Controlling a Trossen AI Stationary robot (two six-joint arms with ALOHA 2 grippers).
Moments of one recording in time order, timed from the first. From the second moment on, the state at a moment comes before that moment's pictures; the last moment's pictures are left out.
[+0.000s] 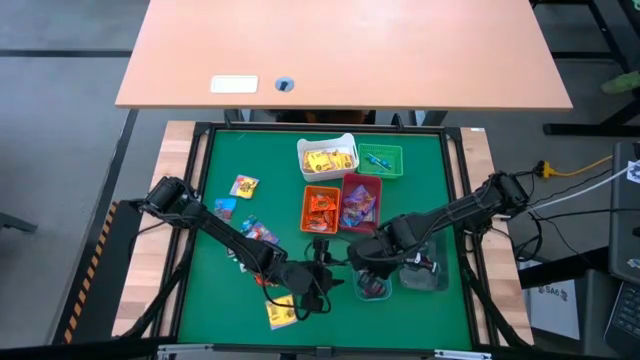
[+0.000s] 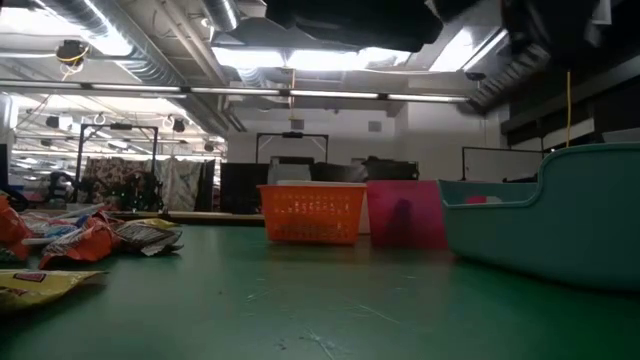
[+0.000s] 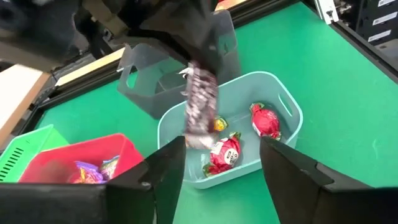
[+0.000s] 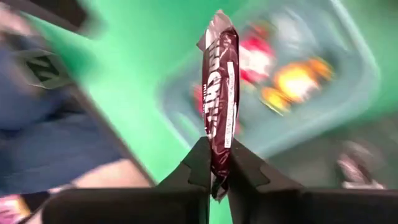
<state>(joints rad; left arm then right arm) -0.47 1.90 1.22 0.18 -0.54 0.13 0.40 1.75 1.51 -1.13 -0.25 0.98</state>
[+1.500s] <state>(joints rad) -0.60 1.67 1.17 -0.73 -0.32 -0.28 0.63 1.74 1.37 -1.57 -0.20 0.96</state>
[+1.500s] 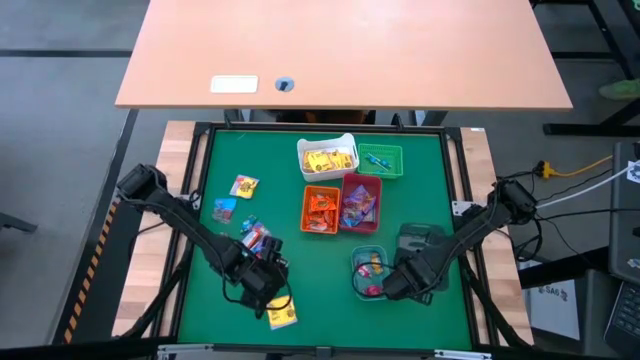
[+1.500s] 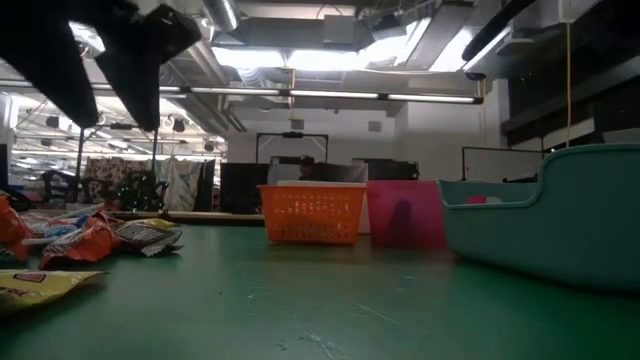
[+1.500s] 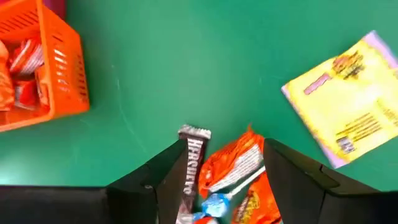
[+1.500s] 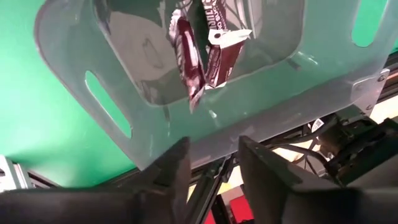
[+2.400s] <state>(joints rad) -0.53 1.67 0.90 -0.44 -0.14 -0.17 0.63 1.74 1.42 -1.57 -0.25 0.94</state>
